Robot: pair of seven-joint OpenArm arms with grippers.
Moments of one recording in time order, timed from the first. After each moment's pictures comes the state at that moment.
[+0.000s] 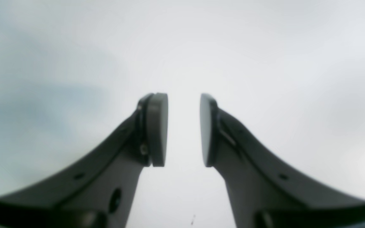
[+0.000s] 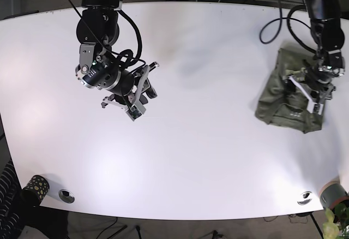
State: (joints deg) left arm 1.3 -26.3 -11.7 68.5 -14.5 -21.6 30.5; right arm 1.6 0.7 6.3 102.0 12.4 39.7 -60.2
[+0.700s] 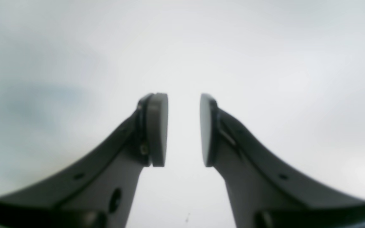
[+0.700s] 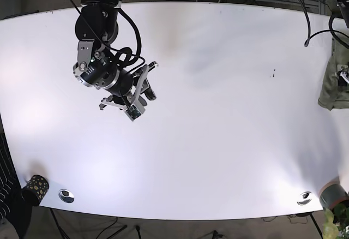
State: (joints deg) left arm -3.9 -39.2 -20.3 57.6 -7.4 -23.3 33.5; right arm 0.8 1.4 6.2 105.9 12.2 39.7 -60.0
